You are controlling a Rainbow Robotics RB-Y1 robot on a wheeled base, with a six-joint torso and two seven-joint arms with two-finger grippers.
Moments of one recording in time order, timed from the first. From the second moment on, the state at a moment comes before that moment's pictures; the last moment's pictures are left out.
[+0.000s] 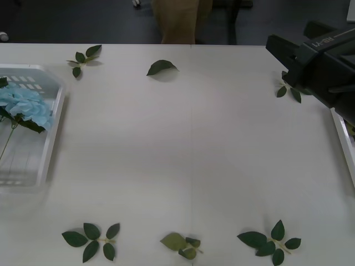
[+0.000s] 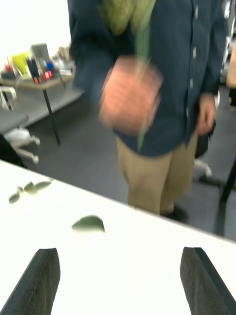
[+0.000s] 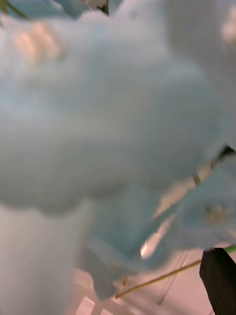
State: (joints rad) right arm -0.05 -0.69 -0.06 -2.59 -0.56 0.83 1.31; left arm -0.36 1.03 -0.07 -1.35 0.68 1.24 -1.18
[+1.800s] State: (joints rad) right arm -0.44 -0.93 0.27 -1.77 -1.90 0.99 2.18; left arm -0.42 0.62 -0.31 -1.65 1.53 1.37 -2.76
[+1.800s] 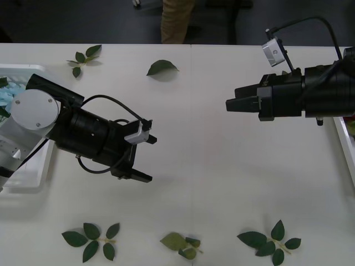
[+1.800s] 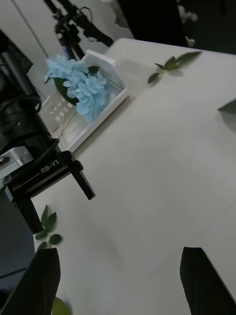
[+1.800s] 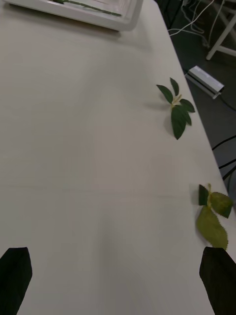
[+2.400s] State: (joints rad) right arm -0.41 -0.93 0.23 -1.49 -2.24 1.20 2.69; left arm -0.42 0.42 -0.04 -1.64 1.34 1.69 -2.76
